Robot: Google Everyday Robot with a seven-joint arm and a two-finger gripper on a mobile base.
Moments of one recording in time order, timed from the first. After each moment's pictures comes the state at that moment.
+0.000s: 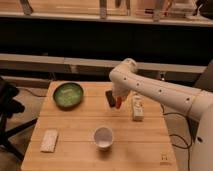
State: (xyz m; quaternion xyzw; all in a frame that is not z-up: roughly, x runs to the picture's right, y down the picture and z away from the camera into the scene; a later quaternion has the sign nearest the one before) arm 0.085 0.056 0.822 -0.19 -0.13 -0.56 0.80
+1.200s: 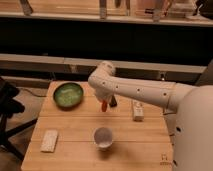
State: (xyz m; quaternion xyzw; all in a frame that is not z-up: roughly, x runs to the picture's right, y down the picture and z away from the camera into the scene) arm -0.022 0.067 0.826 -0.18 -0.14 -0.63 0.74
